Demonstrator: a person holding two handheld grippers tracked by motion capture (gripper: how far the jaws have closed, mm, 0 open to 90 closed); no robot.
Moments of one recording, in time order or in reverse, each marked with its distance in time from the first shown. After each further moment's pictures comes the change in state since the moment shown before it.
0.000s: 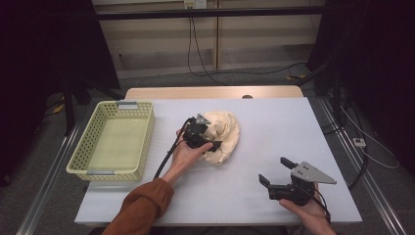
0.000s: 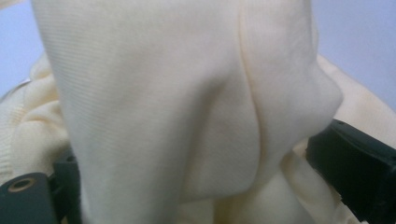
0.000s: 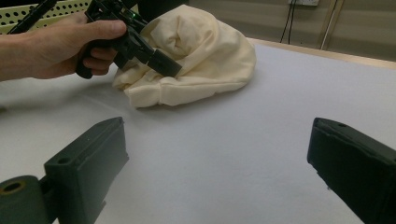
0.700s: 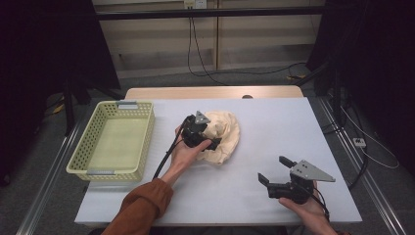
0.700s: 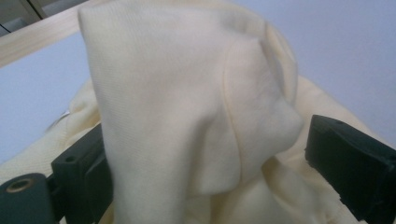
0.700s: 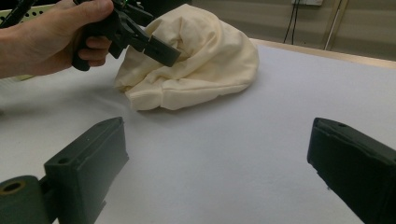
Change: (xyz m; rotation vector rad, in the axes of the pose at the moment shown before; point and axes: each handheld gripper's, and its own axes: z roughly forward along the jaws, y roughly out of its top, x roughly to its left) left arm -0.007 0.009 -0.018 -0.071 0.044 0.050; right arm -0.002 0.001 0.005 -0.001 0.014 0.004
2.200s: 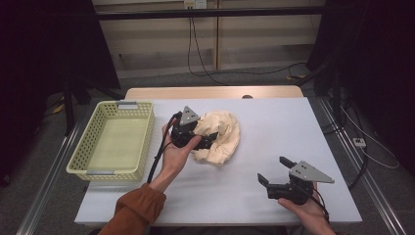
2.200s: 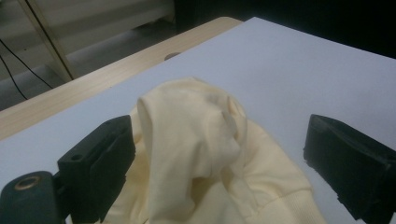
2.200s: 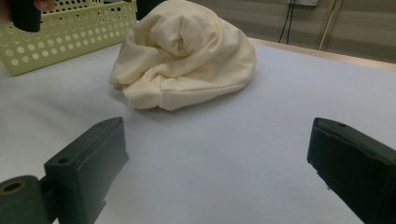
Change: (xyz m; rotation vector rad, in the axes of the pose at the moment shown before) left arm -0.017 0.017 -0.072 -0.166 0.011 0.005; right arm 0.004 0.000 -0.002 0.010 -0.022 -0.016
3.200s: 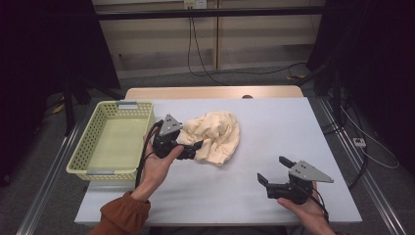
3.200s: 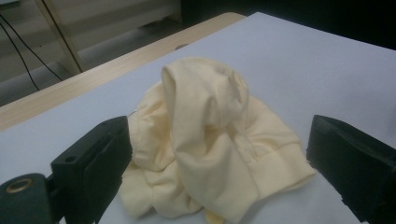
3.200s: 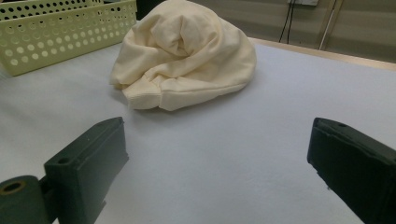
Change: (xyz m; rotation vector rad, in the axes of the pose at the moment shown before) left arm 0.006 -0.022 -0.053 -0.005 0.040 -0.018; right arm 0.000 0.000 0.001 0.001 0.001 0.000
